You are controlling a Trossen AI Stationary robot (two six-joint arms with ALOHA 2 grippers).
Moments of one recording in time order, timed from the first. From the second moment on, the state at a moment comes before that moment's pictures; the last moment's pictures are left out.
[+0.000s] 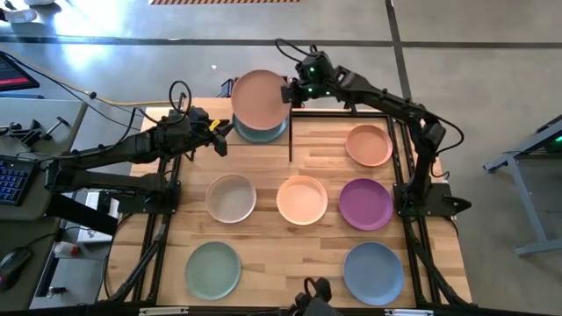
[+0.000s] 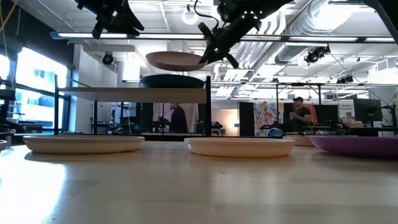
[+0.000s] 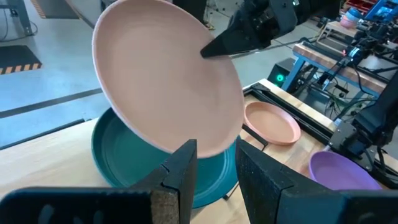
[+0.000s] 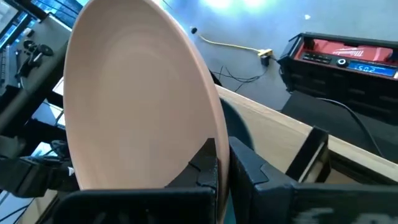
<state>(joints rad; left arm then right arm) 0.26 0.84 0.82 -0.29 -0.42 -0.39 -0.59 1.87 1.78 -0.49 -0.13 0.56</state>
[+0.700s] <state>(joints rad) 0.26 0.84 0.82 -0.29 -0.43 -0.42 -0.58 1.90 1.78 -0.53 -0.18 0.54</state>
